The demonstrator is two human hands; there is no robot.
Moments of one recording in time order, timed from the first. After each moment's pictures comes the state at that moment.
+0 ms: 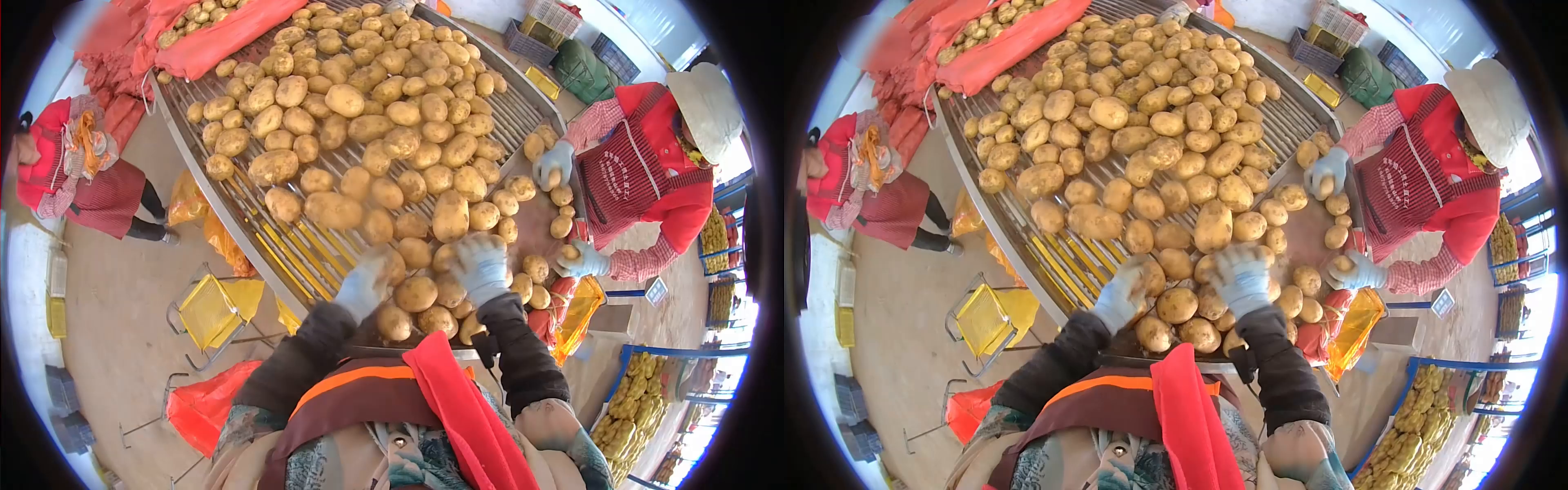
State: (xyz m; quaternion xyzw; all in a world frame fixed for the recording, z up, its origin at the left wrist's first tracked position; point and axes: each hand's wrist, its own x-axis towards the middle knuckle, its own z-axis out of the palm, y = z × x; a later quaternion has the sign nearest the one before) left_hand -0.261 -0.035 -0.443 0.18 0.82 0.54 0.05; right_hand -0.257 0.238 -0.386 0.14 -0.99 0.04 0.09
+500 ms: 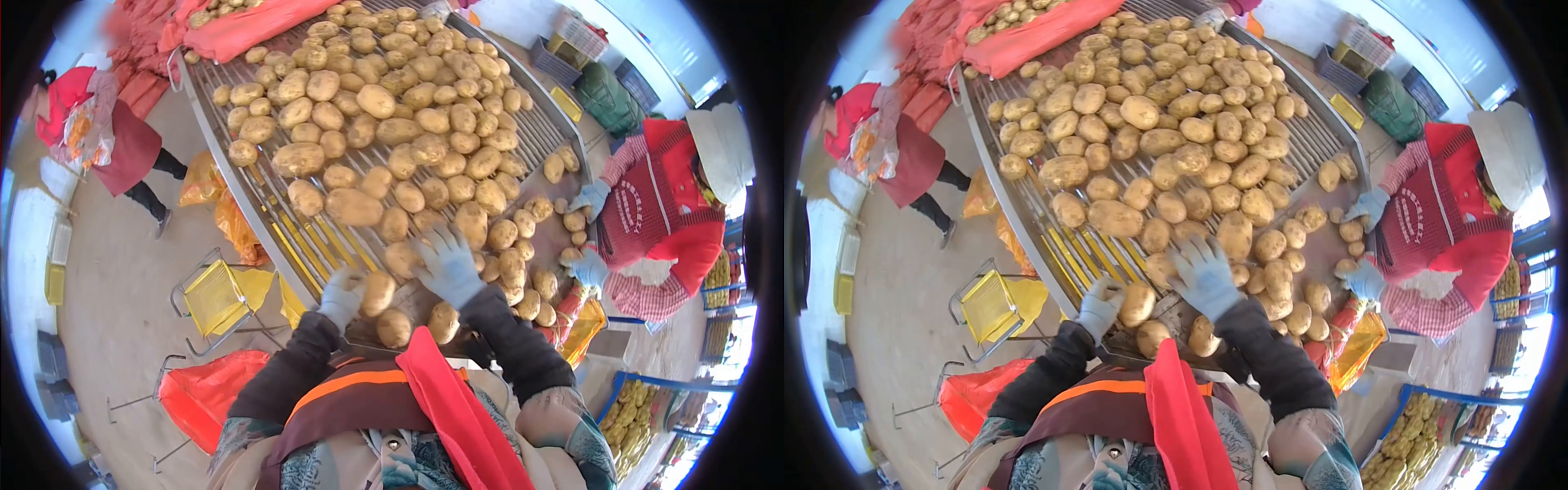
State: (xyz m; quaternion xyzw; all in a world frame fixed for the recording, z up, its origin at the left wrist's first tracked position) left_hand -0.238 -0.083 -0.446 -0.06 0.80 0.60 0.08; right_hand -0.293 0.151 -0.357 0.30 -0.94 0.13 0.13
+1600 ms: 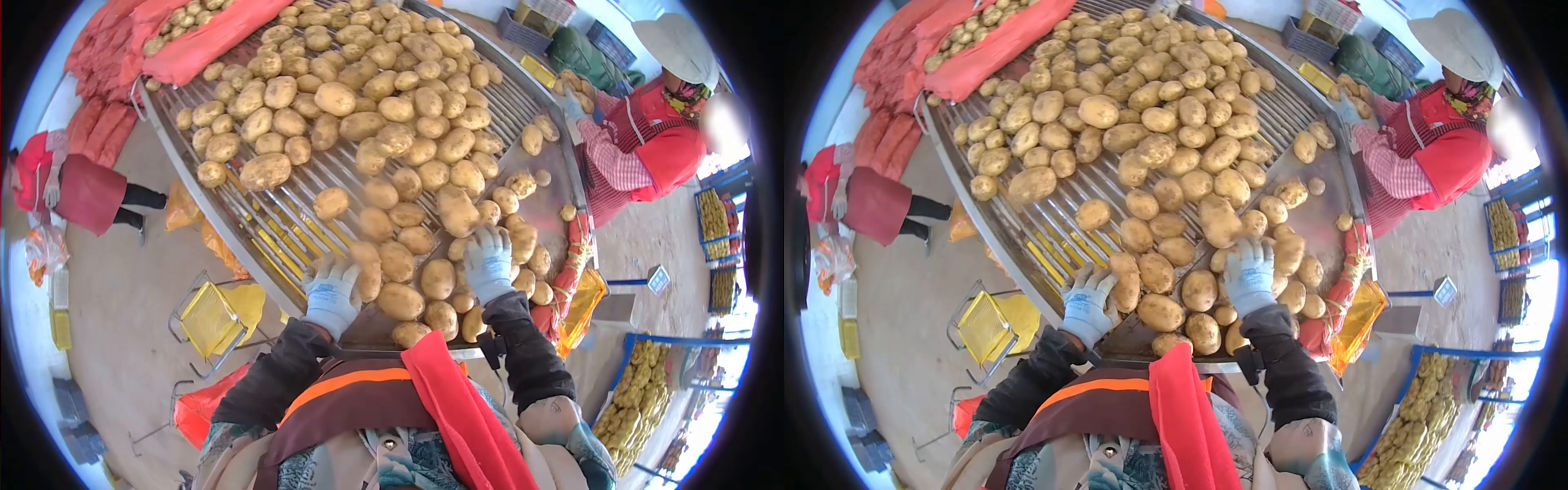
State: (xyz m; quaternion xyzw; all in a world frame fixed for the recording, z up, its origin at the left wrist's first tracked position) left_hand -0.254 -0.070 -0.369 0.21 0.96 0.17 -0.02; right_hand -0.258 0.250 -0.394 0.08 -0.99 -0.01 0.13
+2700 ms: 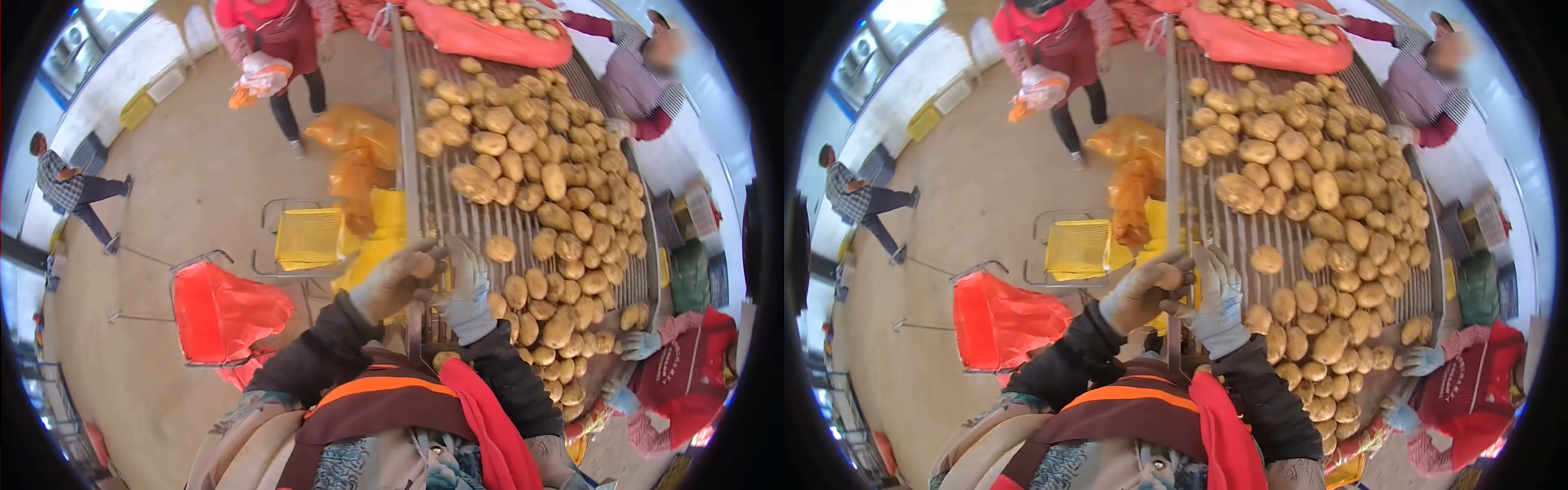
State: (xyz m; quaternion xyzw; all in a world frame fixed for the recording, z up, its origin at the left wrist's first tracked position) left_hand -0.222 -0.193 -0.314 -0.07 0.29 0.95 0.06; right_hand -0.293 -0.048 -0.303 0.44 -0.81 0.37 0.12
